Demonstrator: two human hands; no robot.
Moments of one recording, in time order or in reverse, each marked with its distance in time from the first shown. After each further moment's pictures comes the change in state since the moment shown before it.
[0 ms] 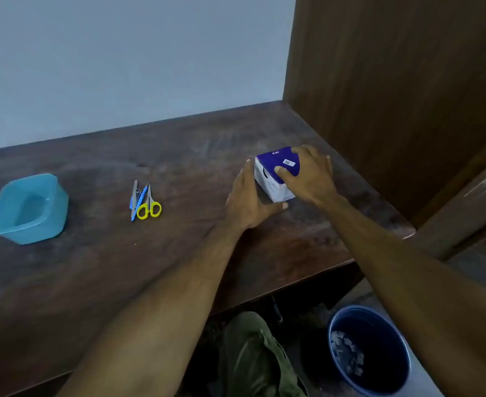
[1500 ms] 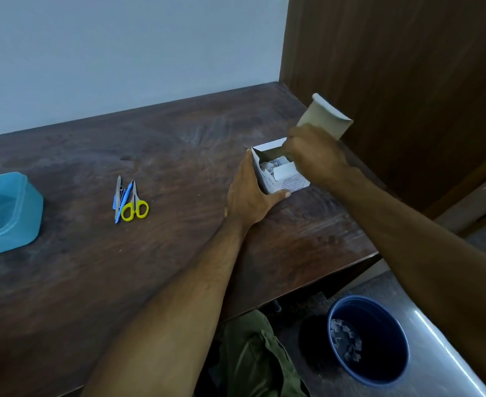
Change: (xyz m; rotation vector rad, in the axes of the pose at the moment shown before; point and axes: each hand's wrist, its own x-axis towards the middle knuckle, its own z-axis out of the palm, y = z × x) left_hand 0.028 -0.016 0.026 -0.111 0.143 0.082; right_hand 0.036 0.000 -0.016 -0.528 -0.013 -0.461
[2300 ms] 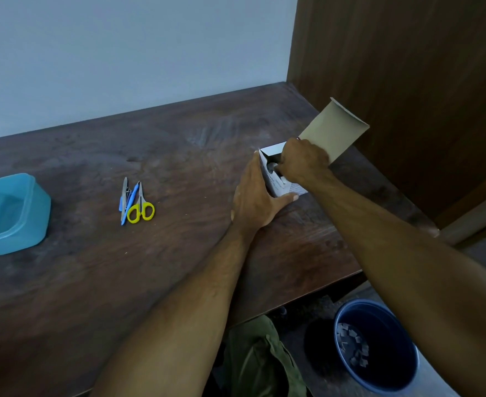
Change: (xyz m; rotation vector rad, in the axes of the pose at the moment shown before) left_hand 0.002 -0.006 0.007 0.088 -0.117 -0.174; right_hand 0.025 -0.032 0.023 0.280 -0.206 0.477
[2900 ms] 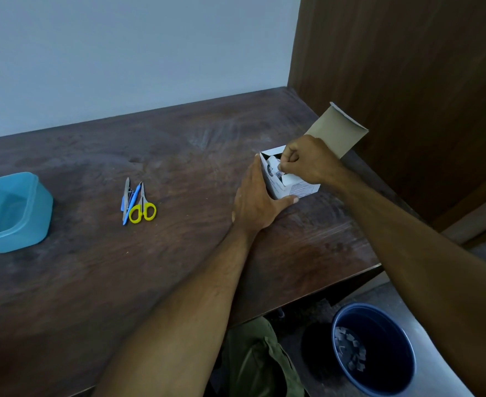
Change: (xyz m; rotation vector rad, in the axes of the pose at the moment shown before) left_hand -0.008 0.008 -0.007 -0.009 0.102 0.072; right_hand -0.005 0.022 -0.021 0.426 -0.087 -0.170
